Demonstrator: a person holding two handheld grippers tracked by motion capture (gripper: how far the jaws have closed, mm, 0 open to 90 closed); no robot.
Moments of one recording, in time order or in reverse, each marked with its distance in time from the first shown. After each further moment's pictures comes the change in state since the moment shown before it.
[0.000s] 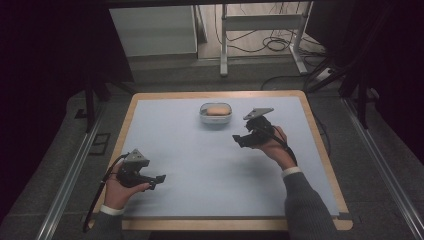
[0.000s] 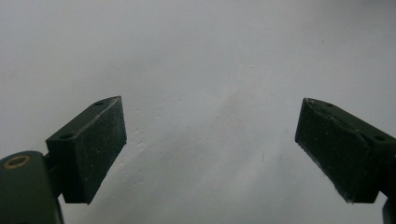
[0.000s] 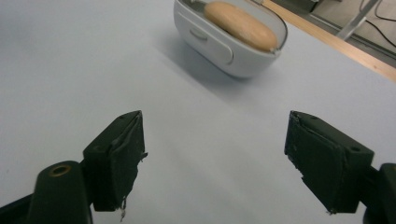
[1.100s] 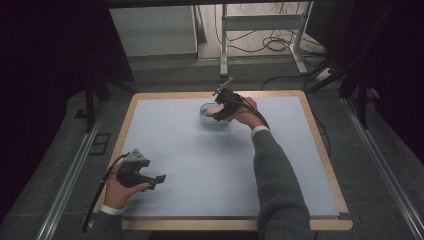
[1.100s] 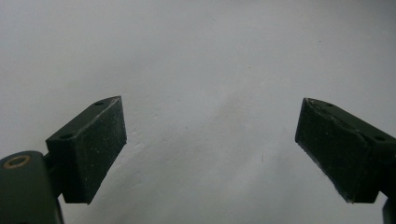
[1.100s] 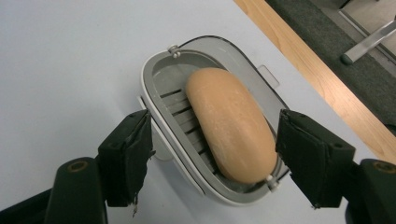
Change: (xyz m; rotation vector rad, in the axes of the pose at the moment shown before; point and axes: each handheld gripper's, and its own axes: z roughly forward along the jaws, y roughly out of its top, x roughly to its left) left arm 0.002 0.000 0.001 0.001 -0.018 0.004; right arm -0.021 0.097 0.099 0.156 0.046 -0.167
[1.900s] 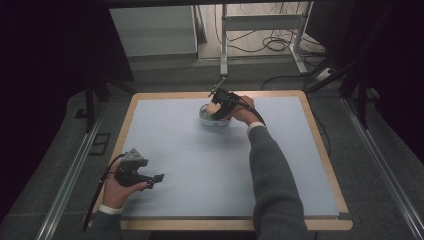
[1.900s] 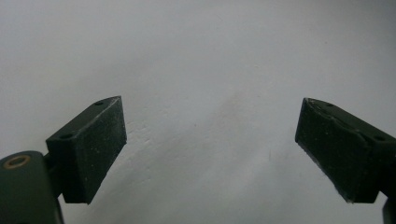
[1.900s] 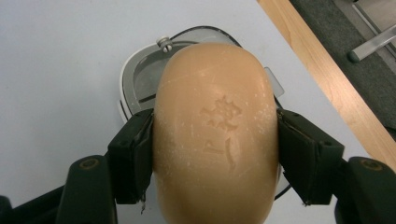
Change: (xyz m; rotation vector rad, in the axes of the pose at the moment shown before) left arm 0.006 -0.003 -0.002 -0.004 0.004 -0.016; right arm -0.003 0.011 0.021 0.084 0.024 -0.091
